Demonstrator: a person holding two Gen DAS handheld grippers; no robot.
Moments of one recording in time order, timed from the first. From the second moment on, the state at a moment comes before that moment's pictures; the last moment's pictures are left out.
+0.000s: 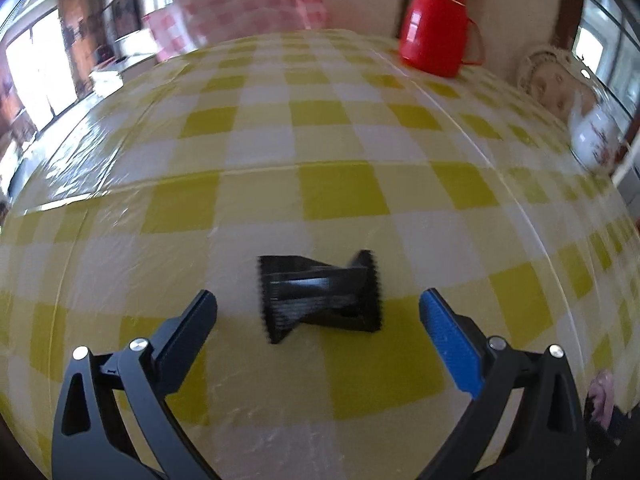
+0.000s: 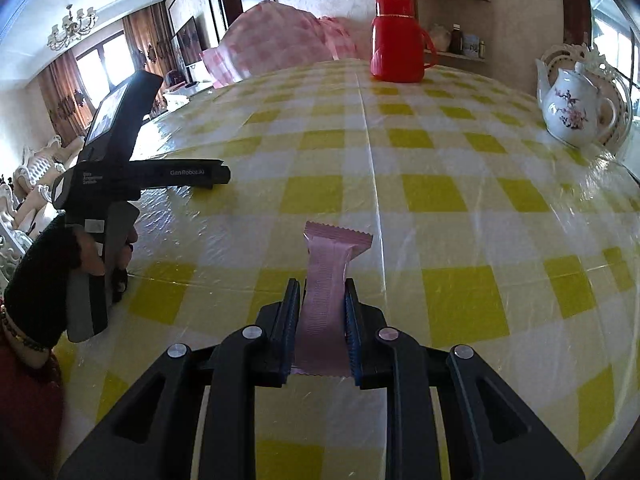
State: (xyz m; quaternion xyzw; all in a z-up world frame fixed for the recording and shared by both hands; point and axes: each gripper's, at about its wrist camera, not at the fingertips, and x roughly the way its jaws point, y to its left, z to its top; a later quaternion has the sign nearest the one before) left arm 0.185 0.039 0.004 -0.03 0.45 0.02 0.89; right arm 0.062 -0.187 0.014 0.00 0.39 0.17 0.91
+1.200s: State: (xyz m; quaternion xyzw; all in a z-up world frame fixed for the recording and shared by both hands) left arm 0.130 -0.036 0.048 0.06 0.35 -0.11 0.93; right arm 0.049 -0.214 0.042 0.05 0.33 0.15 0.93
